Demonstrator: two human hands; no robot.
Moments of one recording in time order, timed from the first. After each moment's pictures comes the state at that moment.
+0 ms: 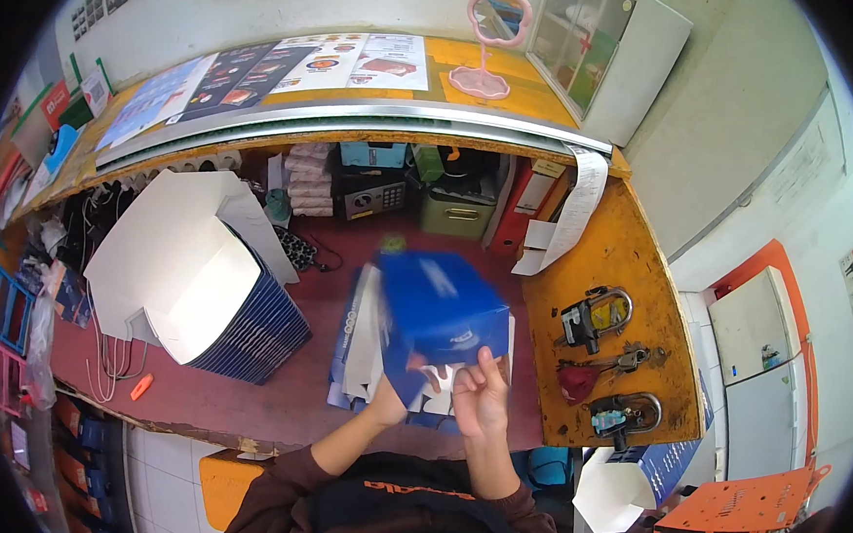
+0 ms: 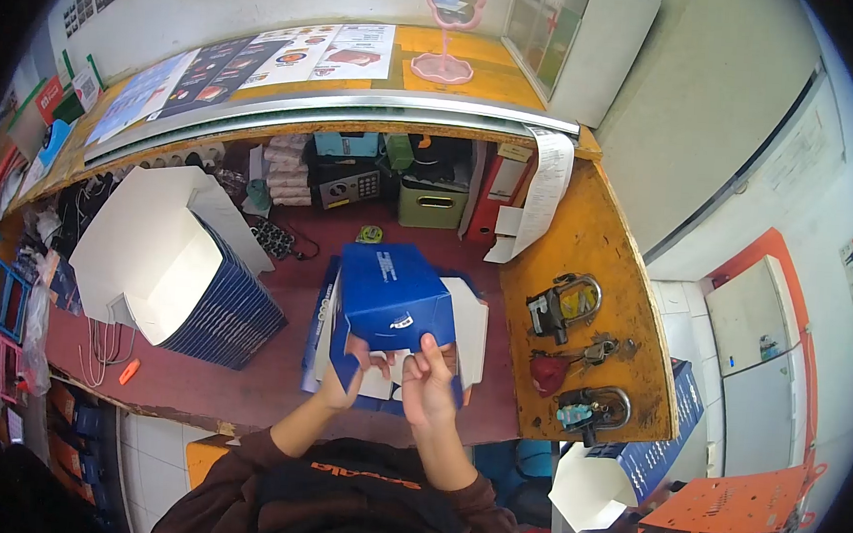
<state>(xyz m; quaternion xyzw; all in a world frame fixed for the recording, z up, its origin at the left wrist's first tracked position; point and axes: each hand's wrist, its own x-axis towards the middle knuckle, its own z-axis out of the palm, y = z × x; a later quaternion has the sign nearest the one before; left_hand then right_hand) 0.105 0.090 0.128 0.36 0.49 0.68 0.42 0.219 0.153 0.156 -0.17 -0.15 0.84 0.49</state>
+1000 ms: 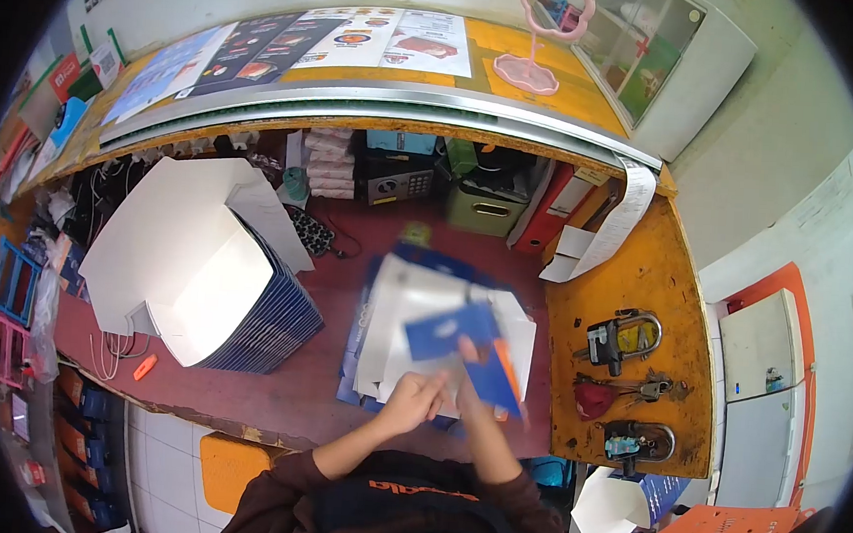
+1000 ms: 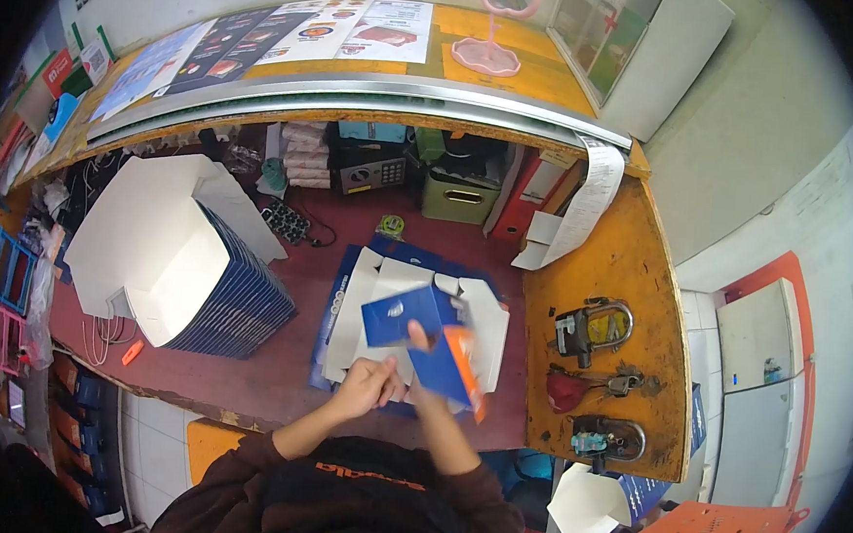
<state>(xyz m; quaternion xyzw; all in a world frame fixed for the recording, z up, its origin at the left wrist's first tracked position) 0.089 0.092 0.101 0.27 0.57 0.57 0.53 0.165 0.176 0.130 -0.42 -0.47 0.64 0.43</state>
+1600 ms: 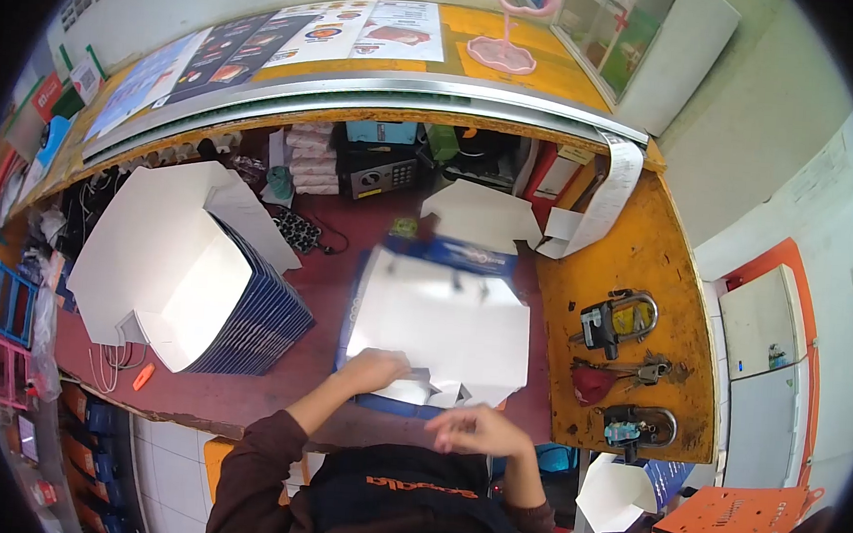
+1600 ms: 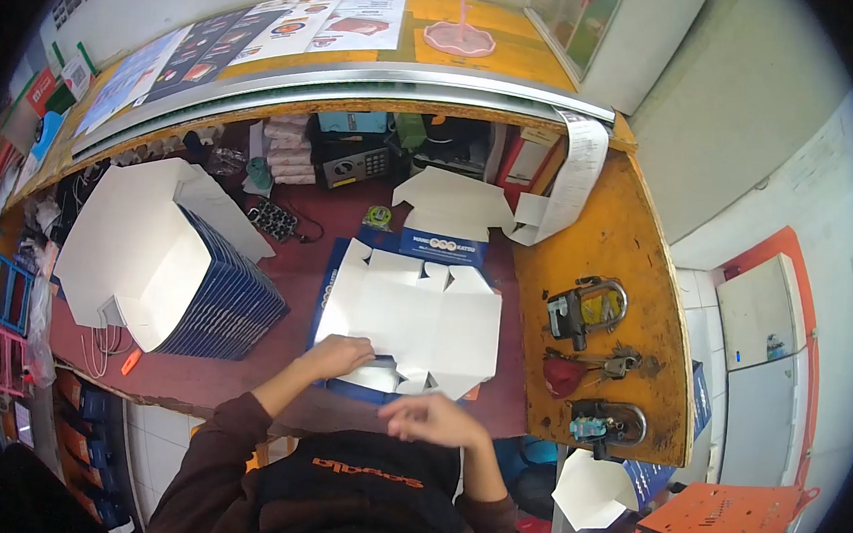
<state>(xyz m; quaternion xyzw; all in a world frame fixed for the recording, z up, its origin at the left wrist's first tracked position) 0.019 0.106 -0.002 0.75 0.60 0.18 0.21 0.265 0.173 0.115 -0.18 -0.67 0.72 -0.04</state>
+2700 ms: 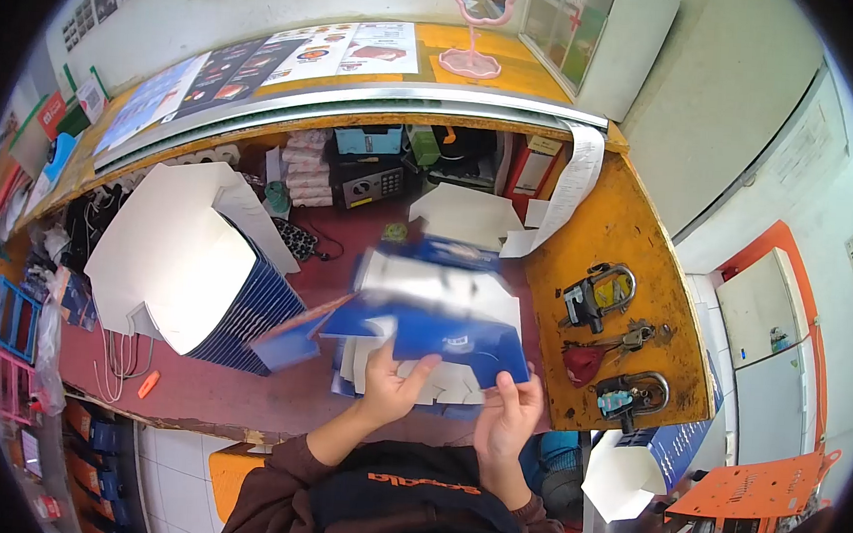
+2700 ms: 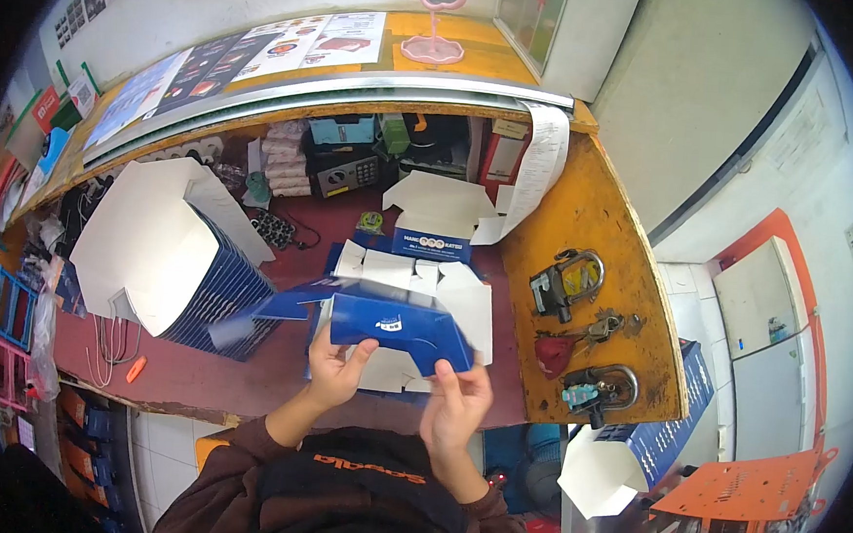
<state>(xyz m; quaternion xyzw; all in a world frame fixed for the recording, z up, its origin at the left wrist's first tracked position) 0.112 0.079 0.142 0.50 0.47 0.70 0.22 0.248 0.118 0.169 -0.25 -0.32 0.66 0.63</state>
